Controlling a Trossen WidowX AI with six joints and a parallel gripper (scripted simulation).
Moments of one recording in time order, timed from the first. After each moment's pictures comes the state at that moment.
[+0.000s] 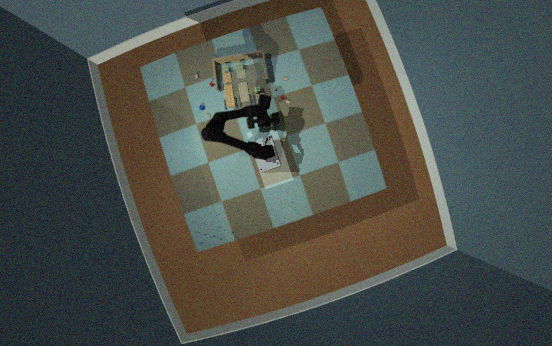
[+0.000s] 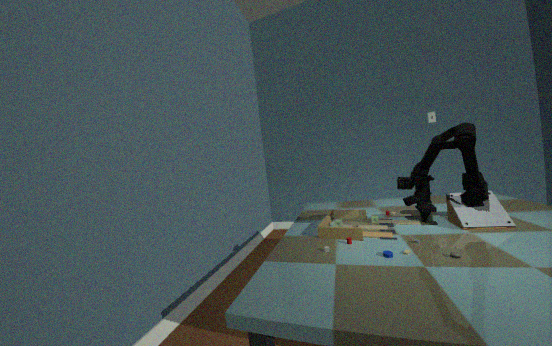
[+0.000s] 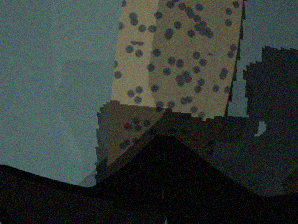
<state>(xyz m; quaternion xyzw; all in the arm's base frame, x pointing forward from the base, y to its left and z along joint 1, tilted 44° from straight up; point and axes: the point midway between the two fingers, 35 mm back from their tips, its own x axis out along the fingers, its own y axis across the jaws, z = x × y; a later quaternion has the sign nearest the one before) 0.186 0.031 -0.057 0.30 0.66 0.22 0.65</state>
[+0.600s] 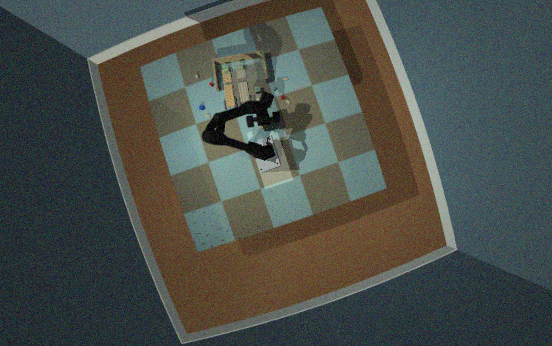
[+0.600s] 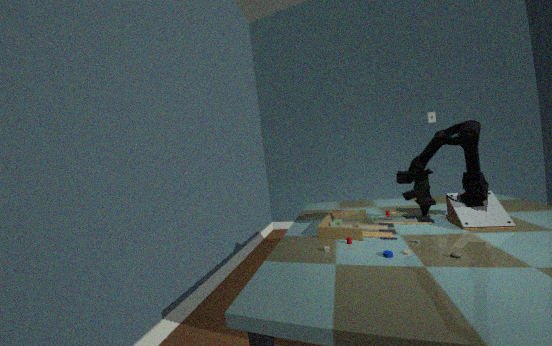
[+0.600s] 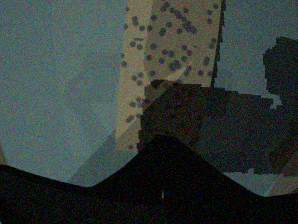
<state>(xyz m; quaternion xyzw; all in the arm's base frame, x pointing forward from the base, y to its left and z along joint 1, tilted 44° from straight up) 0.186 0.009 -0.036 0.31 0.67 0.22 0.64</state>
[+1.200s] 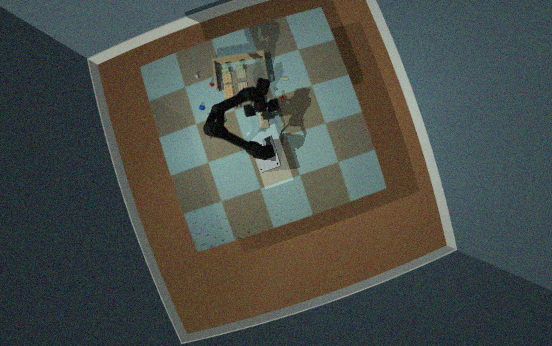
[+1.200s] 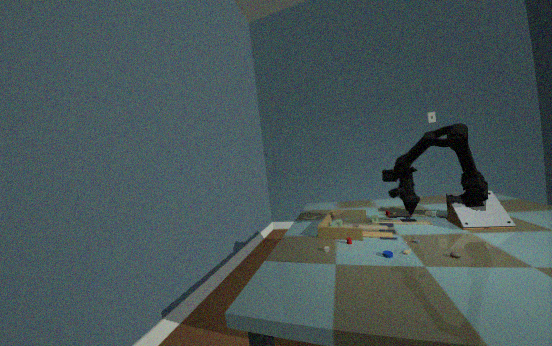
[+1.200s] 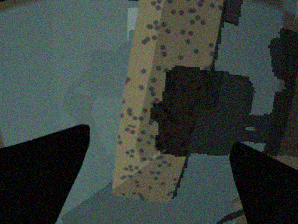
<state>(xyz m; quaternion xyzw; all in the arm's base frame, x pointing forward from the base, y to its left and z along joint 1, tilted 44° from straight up) 0.248 -0.007 -0.028 0.28 0.66 0.24 0.65</state>
